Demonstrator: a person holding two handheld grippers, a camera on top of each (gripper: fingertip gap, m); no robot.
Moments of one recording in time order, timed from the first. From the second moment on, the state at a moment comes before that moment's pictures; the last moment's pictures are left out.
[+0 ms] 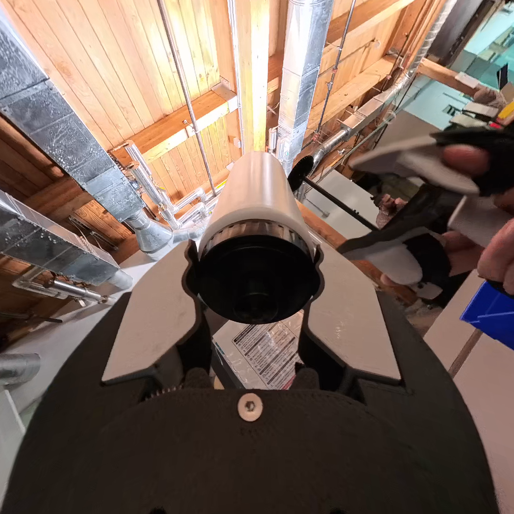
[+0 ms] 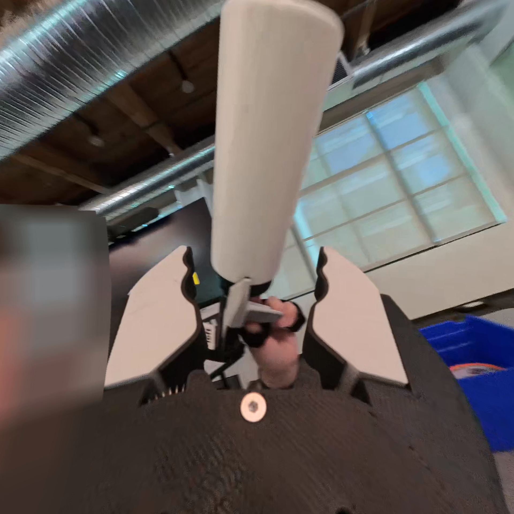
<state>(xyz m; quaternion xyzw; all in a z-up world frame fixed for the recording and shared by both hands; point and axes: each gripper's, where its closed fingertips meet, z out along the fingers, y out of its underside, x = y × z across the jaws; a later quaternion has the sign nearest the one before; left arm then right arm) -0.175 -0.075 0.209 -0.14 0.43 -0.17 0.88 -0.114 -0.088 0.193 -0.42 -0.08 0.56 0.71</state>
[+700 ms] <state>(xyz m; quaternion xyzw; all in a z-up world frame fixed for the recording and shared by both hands) -0.133 -0.071 0.172 -0.25 0.52 -0.30 0.76 -0.058 -0.055 0.158 -0.48 0.01 0.47 0.74</state>
